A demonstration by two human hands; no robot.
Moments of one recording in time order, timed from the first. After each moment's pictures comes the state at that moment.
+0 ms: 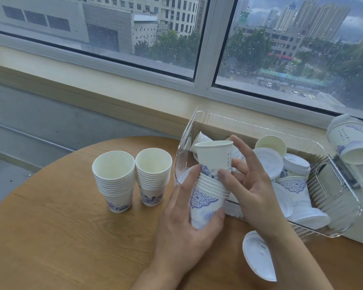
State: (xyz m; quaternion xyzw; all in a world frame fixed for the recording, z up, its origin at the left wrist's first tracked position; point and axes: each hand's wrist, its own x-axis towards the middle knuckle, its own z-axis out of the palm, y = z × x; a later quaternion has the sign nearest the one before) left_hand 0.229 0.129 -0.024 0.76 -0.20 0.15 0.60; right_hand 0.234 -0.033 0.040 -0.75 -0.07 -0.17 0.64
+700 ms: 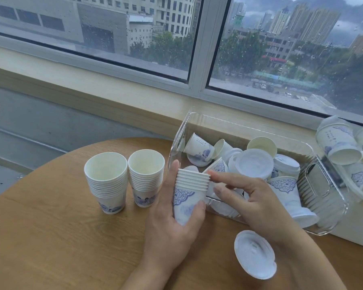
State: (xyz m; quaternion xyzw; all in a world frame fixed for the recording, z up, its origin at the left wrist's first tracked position) left_hand 0.236 0.132 -0.027 0.74 -0.17 0.17 0.63; right_hand 0.216 -0.056 0.057 -0.87 -0.09 -0.09 0.47
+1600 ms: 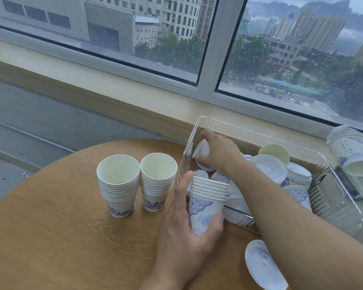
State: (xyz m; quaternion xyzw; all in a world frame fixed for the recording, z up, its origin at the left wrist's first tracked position) left_hand 0.232 0.131 -0.026 0.77 -0.15 0.12 0.61; right_hand 0.386 -0.030 0.057 -1.00 0.02 -0.04 0.04
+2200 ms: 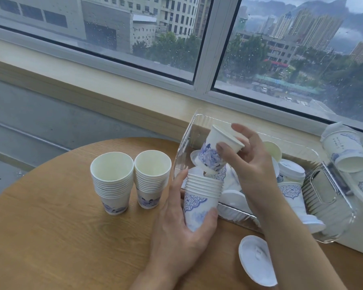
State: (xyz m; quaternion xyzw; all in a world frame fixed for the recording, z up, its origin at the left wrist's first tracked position) left_hand 0.230 0.132 -0.021 0.77 -0.16 0.12 0.61; right_hand 0.263 -0.023 0.082 -0.72 0.02 -0.21 0.67
